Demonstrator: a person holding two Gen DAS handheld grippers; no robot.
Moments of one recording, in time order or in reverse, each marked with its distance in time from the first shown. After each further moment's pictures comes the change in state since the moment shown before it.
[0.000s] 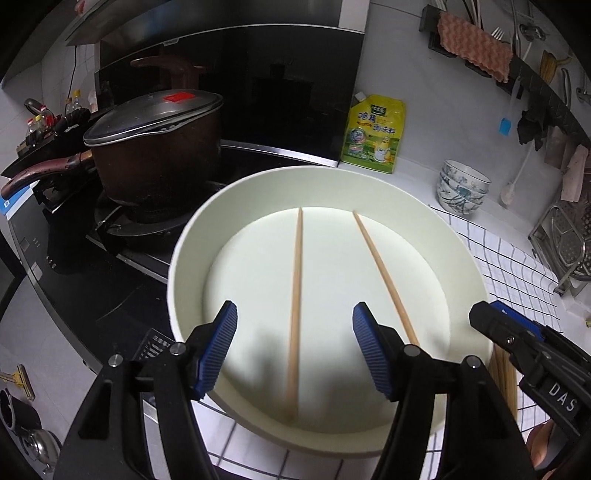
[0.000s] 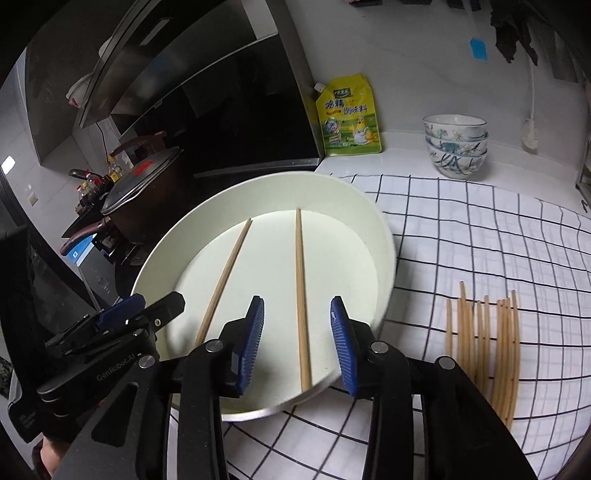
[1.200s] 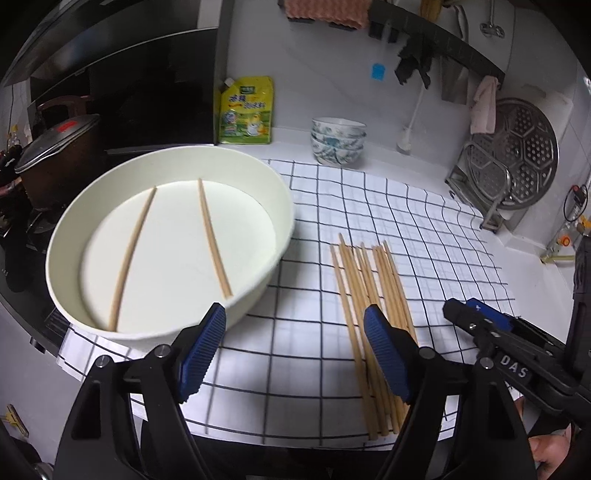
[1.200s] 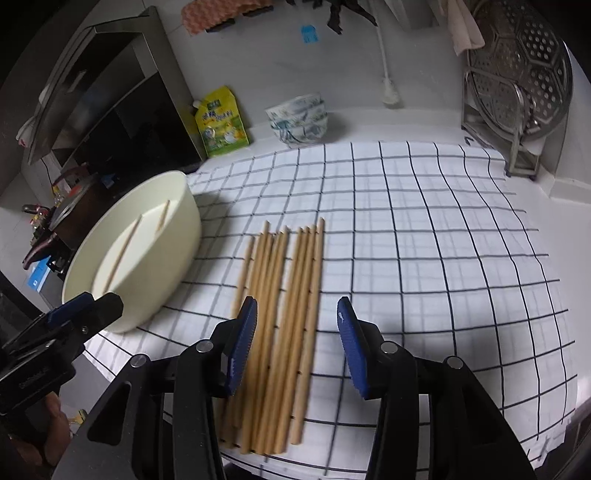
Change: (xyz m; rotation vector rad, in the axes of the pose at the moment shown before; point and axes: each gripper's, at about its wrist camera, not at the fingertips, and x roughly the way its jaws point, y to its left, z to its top) left arm -0.042 -0.146 -0.071 0.172 0.034 -0.191; right arm -0.096 -0.147 -0.085 0.157 -0.009 -0.202
